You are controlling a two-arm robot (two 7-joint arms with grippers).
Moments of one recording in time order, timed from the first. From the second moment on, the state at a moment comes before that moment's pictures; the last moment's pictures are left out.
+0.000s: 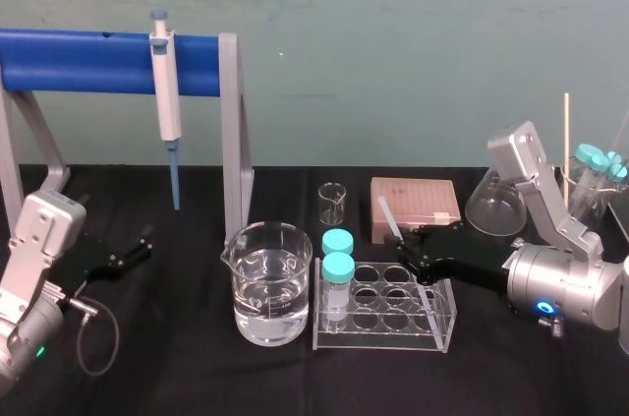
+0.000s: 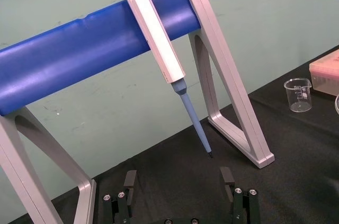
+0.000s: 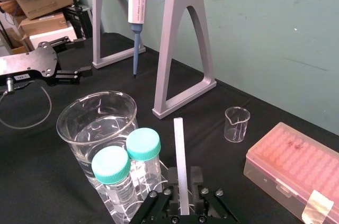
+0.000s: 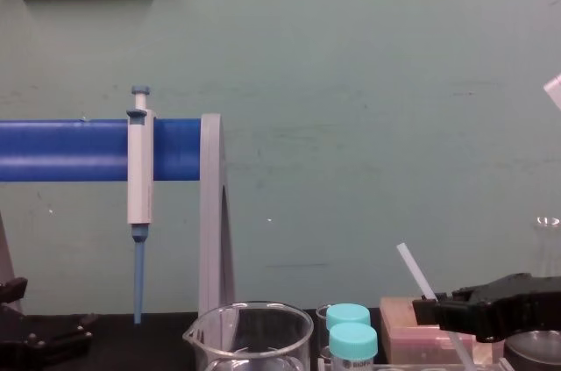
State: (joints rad) left arm -0.20 0.60 0.45 -1.41 -0.25 -0.12 0.03; right arm 0.39 0.58 -0.50 -1.47 0.54 0.29 0.50
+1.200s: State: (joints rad) left arm -0.20 0.60 0.45 -1.41 -0.25 -0.12 0.03; right arm 0.14 0.52 -0.33 -1.55 0.54 -0.19 0.48
